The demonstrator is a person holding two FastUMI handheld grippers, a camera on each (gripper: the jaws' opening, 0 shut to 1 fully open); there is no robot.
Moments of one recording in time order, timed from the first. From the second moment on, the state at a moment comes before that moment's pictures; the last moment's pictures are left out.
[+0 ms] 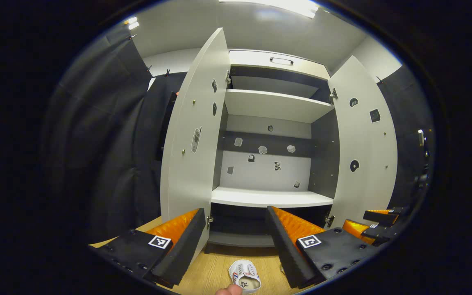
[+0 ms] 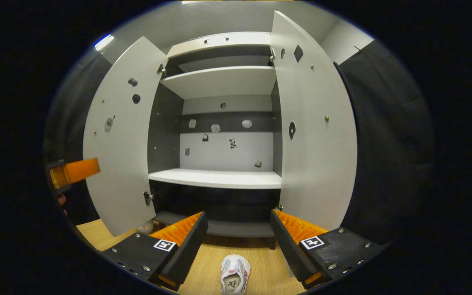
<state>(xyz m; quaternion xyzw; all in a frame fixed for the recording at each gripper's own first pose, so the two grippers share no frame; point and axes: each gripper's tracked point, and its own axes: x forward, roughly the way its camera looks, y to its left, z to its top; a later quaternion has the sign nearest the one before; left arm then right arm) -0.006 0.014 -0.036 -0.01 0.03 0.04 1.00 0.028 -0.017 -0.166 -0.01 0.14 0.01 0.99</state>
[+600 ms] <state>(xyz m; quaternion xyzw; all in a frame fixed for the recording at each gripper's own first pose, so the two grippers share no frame) -0.002 0.017 -0.041 -0.01 0.04 0.05 1.00 -0.009 -0.039 -0.370 -0.07 0.33 0.01 0.94</state>
